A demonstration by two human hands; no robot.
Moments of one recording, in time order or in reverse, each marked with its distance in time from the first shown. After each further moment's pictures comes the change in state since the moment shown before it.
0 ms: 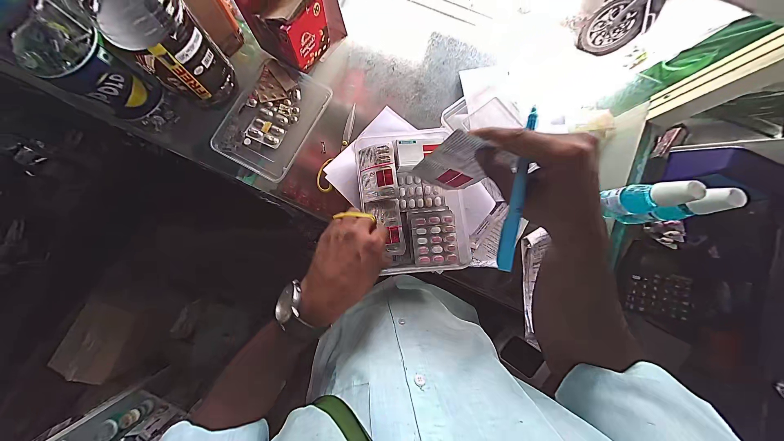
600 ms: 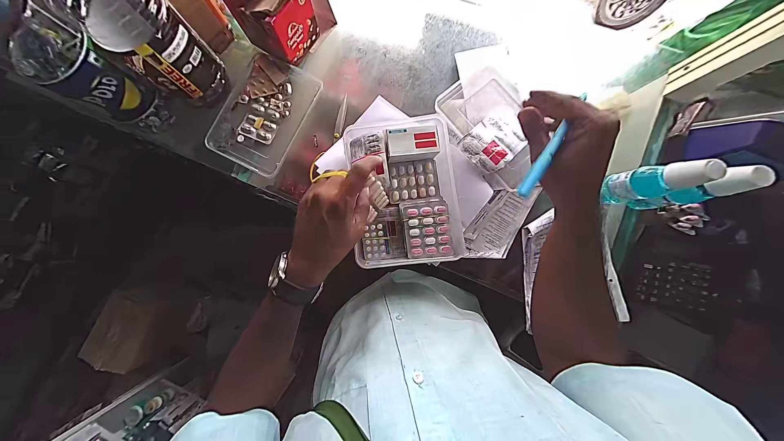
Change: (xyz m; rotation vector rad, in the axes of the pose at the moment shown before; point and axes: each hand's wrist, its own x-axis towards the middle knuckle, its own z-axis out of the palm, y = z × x) left_hand 0.028 -0.013 -0.006 -0.087 0.342 -0.022; right_hand -0.035 0.082 0.008 -0.039 0.151 0.435
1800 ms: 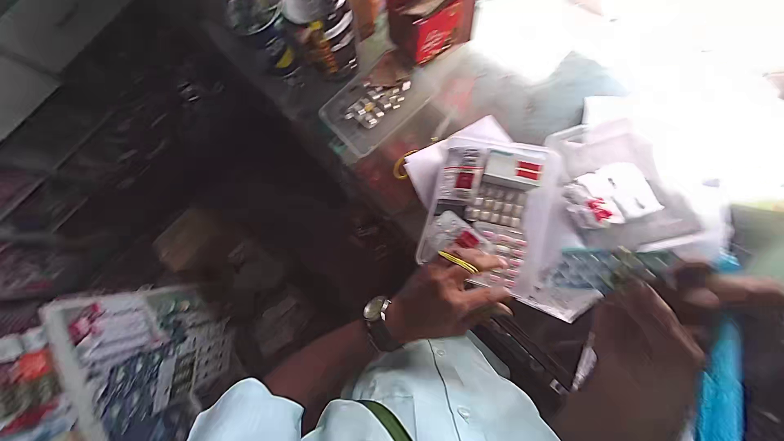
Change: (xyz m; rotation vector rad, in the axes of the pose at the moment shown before) left_hand -0.073 0.071 0.051 -0.466 0.207 0.172; right_hand -0.104 -0.051 0.002 1.059 0.088 -0.100
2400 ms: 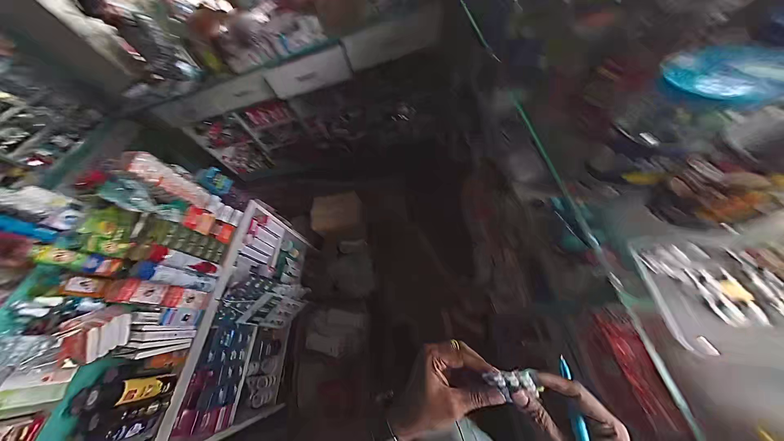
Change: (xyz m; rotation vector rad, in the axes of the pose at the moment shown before) left_hand -0.192 -0.025 -0.222 -0.323 0.839 -0.525; right_hand -0.085 0.057 0.364 0.288 -0.900 0.360
